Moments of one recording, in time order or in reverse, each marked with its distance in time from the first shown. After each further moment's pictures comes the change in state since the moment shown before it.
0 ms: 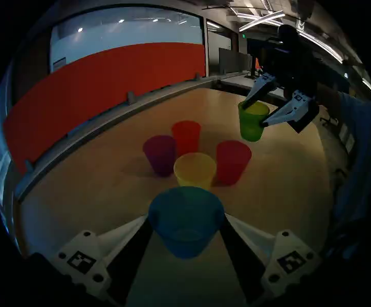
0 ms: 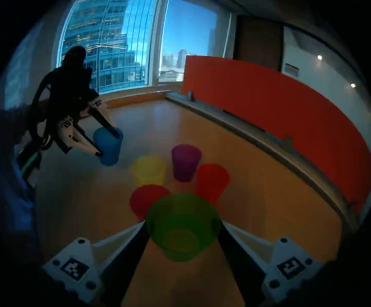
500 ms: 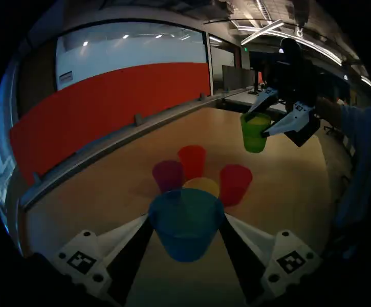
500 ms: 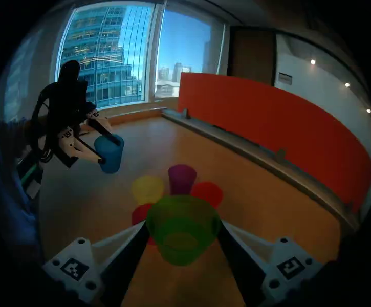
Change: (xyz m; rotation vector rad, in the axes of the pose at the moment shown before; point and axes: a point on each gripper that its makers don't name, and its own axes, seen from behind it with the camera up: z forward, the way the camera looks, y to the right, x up) left arm 0.037 -0.005 -0.018 0.047 0.117 0.007; right arm 0.031 0.005 -0.016 -0.019 0.101 0.024
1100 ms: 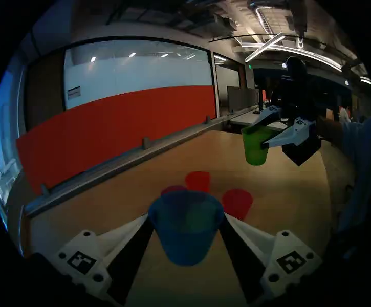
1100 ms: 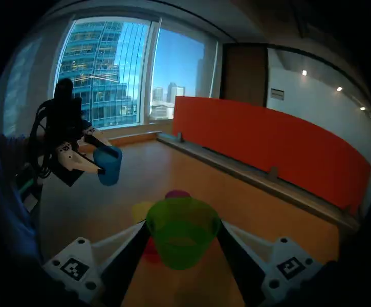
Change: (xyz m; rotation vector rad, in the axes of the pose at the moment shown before) left arm 0.042 -0.010 -0.017 0.050 0.147 -0.005; right arm 0.042 0.002 -0.015 -0.036 0.151 0.018
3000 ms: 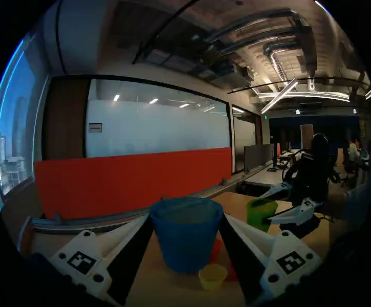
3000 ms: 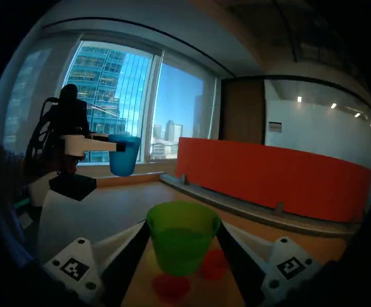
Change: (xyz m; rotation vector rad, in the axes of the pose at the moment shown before) left arm 0.133 -0.037 -0.053 0.113 0.362 -0.095; right arm 0.073 -0.046 0.026 -0.022 0.281 -0.003
